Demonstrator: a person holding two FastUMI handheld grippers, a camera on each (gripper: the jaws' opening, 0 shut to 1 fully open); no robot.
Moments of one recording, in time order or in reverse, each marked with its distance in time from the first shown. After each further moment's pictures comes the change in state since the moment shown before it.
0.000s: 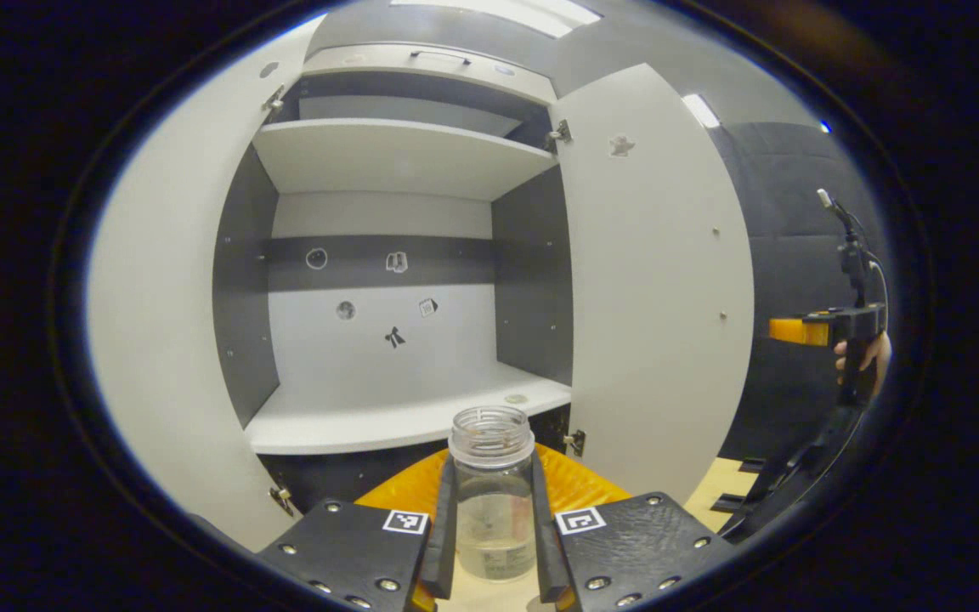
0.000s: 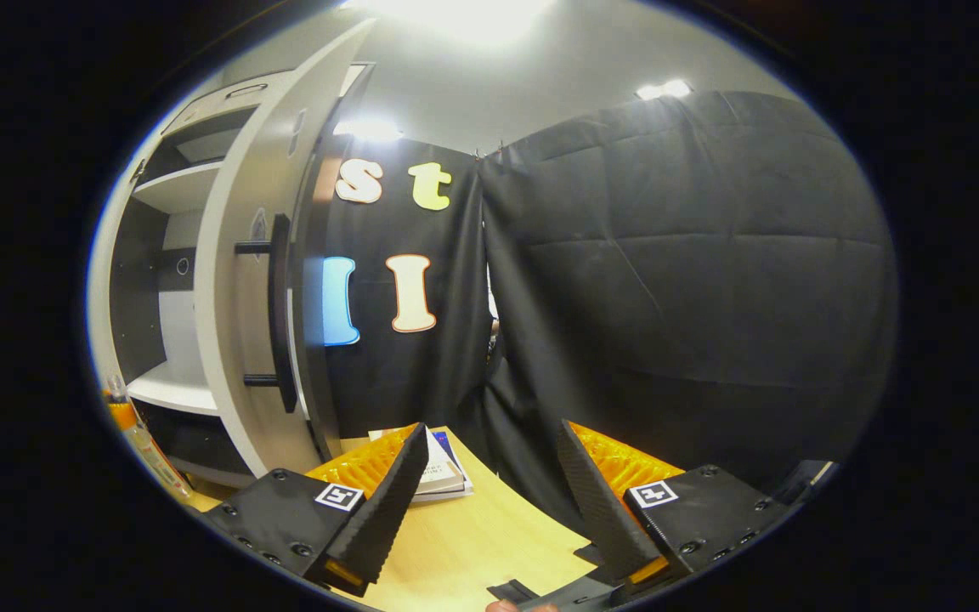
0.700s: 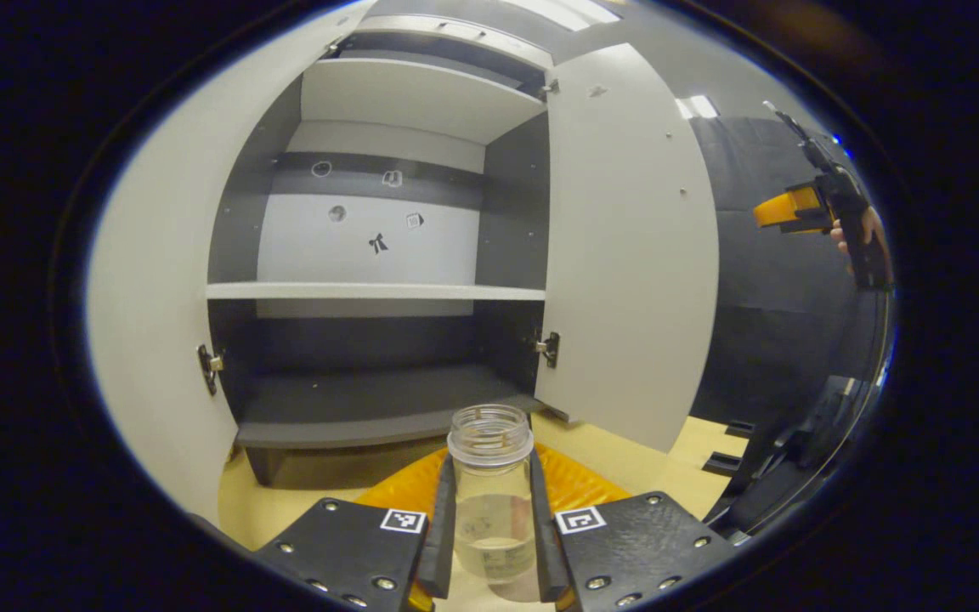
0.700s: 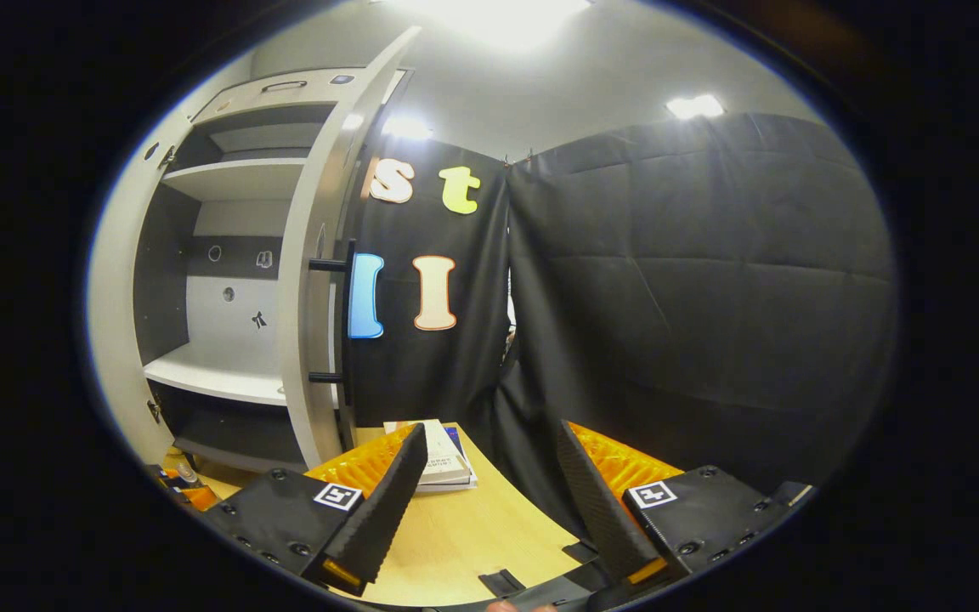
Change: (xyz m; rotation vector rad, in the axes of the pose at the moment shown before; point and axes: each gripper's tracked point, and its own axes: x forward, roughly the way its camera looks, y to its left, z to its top) left arm -0.013 -0.036 -0.163 -0.113 0.047 -0.062; right arm -0.043 0.010 0.015 -0.070 0.010 0.050
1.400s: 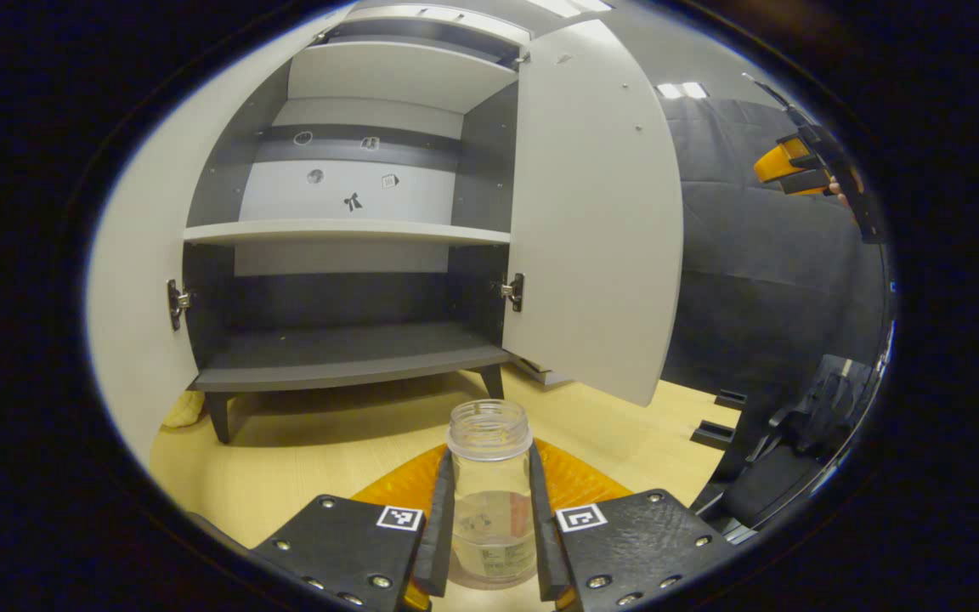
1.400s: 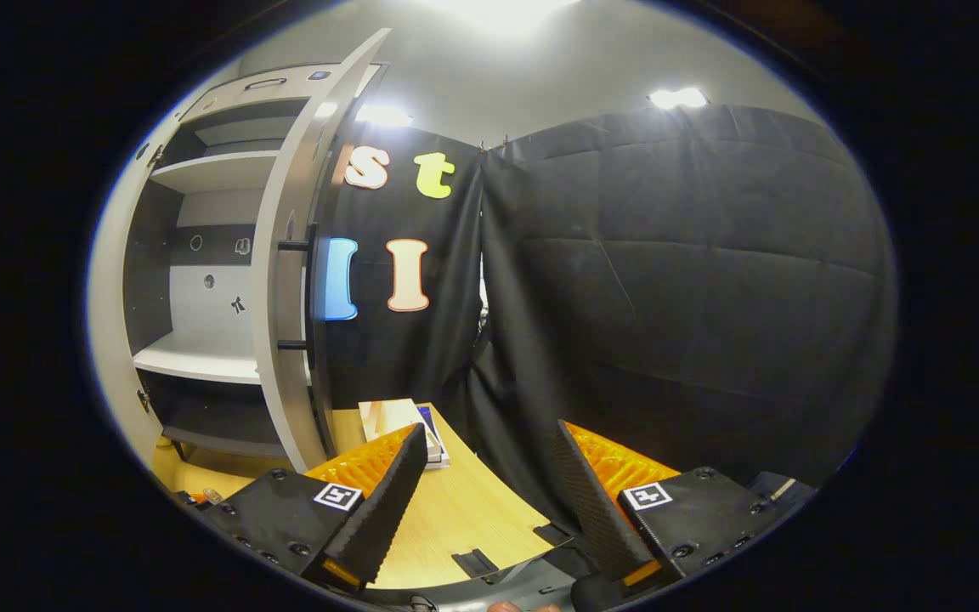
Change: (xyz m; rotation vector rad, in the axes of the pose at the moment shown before) left arm 0.001 -0.046 -0.061 0.047 0.071 -0.037; right arm -0.028 -0.039 -0.024 0.010 0.069 -0.076
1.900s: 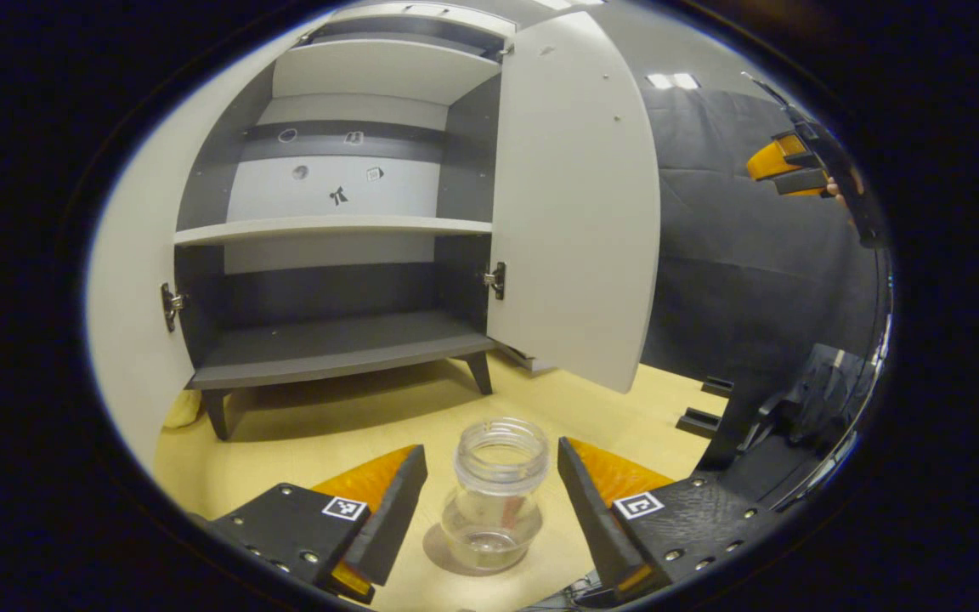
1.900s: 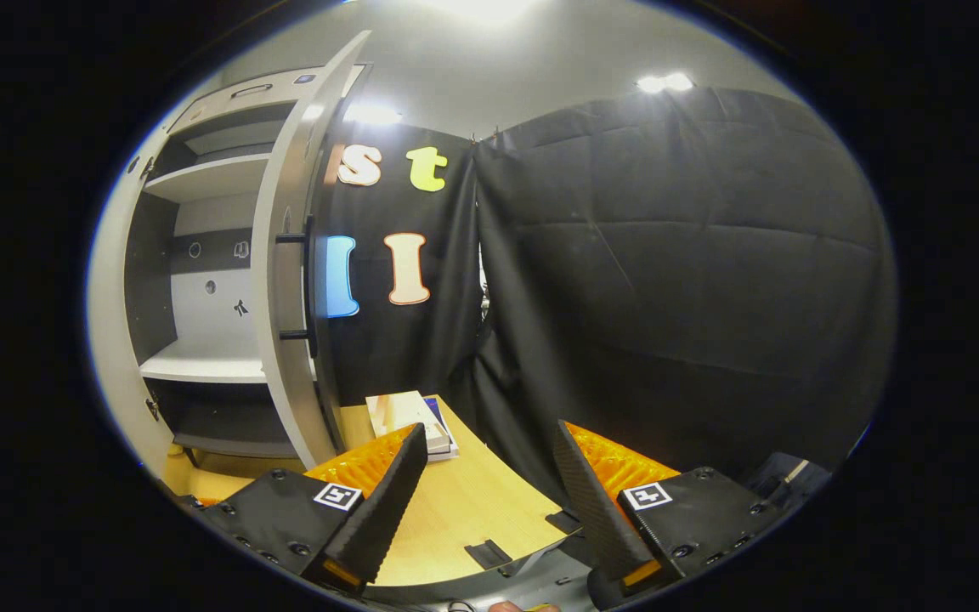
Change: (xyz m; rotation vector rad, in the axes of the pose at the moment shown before) left arm -0.013 -0.016 -0.001 0.004 0.064 -0.030; right arm -0.001 0.004 -0.016 0.059 0.032 0.018
